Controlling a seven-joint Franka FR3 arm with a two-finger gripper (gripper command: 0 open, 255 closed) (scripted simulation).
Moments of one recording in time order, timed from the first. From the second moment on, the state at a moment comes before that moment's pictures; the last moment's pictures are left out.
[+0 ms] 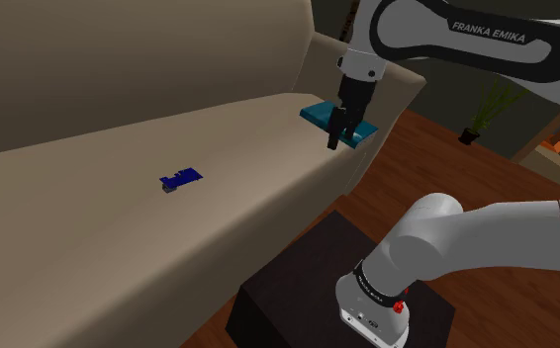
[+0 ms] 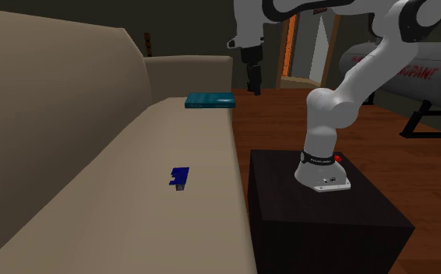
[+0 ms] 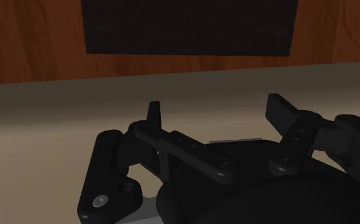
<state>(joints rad) 0.00 -0.76 -0.04 -2.45 -0.03 1.53 -0.09</state>
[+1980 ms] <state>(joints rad) -0.09 -0.03 0.54 -2.15 0.17 2.12 1.28</state>
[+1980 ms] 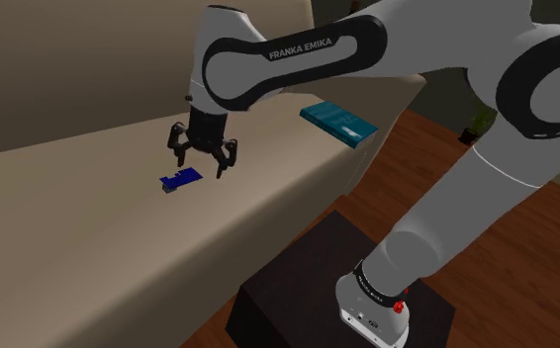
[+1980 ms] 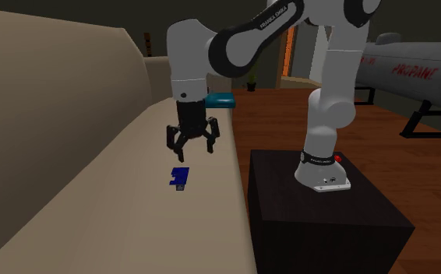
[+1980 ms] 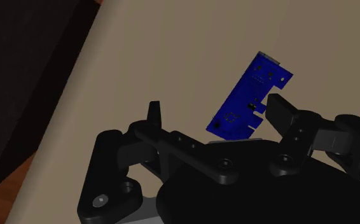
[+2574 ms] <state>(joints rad) -0.06 0.16 0.54 -2.06 0.05 2.22 1.50</state>
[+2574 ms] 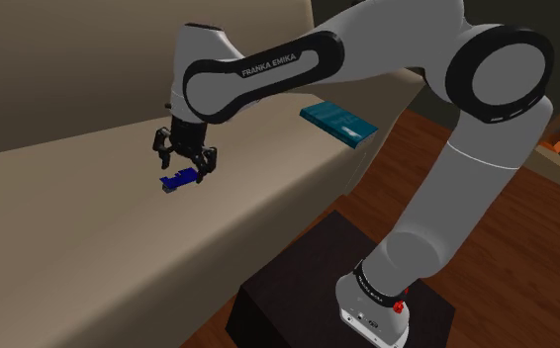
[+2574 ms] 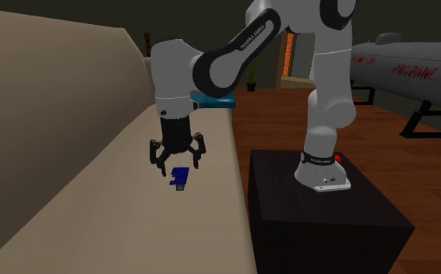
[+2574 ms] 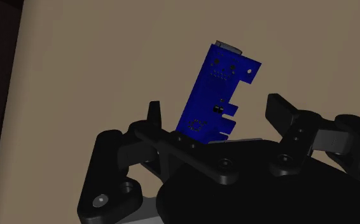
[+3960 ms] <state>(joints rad) -0.07 0.14 0.54 -2.03 0.06 2.18 1.49</state>
